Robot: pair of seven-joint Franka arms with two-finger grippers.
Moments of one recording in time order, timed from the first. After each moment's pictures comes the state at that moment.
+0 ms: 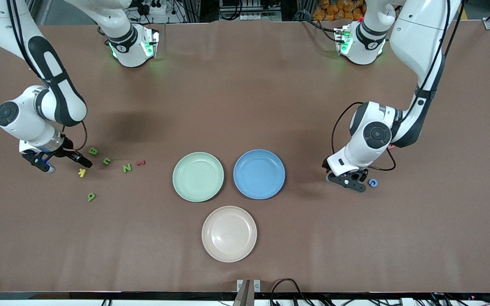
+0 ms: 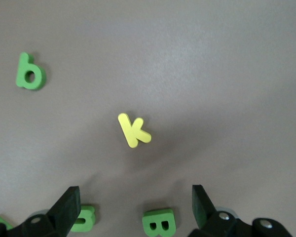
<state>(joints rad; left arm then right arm) -0.25 0.50 -0.07 -1.97 0.10 2.52 0.02 -0.14 0.33 -0.09 -2.31 0.12 2.71 0.23</state>
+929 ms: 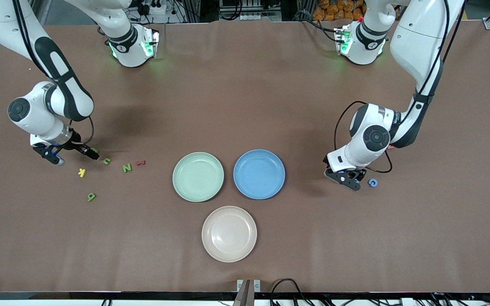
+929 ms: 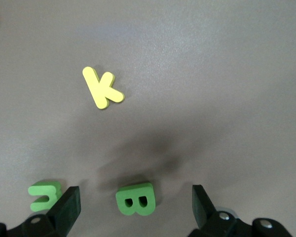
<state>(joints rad) -0.21 0.53 -0.10 -2.01 0.10 2.54 0.16 -0.14 0.33 -0.09 -2.41 0.12 2.75 0.23</state>
